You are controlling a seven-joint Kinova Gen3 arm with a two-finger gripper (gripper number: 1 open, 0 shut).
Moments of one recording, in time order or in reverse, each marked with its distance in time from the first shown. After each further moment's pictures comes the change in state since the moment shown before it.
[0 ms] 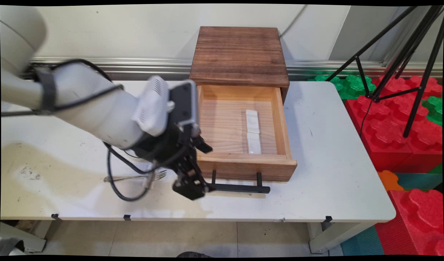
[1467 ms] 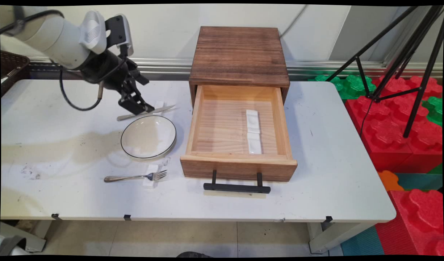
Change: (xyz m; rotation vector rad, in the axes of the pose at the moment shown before) arm -0.093 -0.167 -0.070 0.259 -0.141 -0.079
